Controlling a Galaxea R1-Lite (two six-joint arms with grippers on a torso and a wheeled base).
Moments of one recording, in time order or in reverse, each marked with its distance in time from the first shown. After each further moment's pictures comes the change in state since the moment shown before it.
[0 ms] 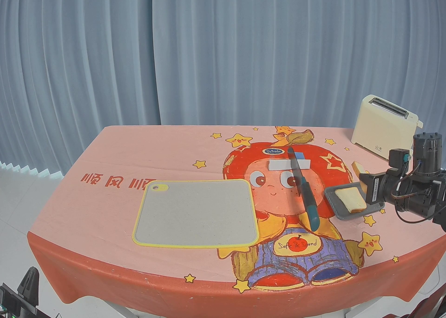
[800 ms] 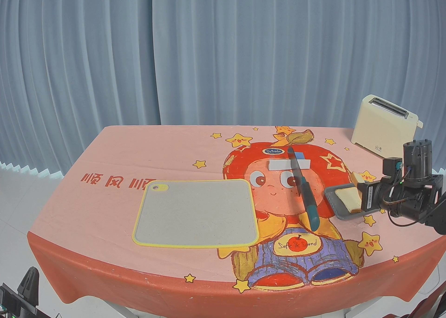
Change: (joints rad) left arm 0.000 0.000 0.000 0.000 0.000 0.000; right arm -0.003 0.064 0.014 0.001 -0.041 -0.004
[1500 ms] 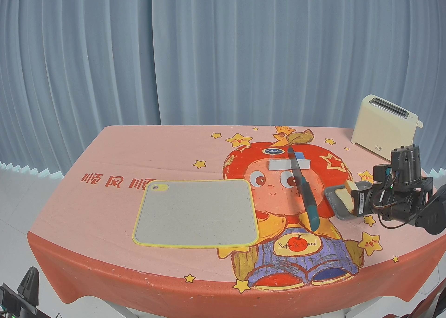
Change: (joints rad) left arm 0.000 0.000 0.000 0.000 0.000 0.000; right arm 0.007 0.084 -0.007 -0.012 -0.005 -0.004
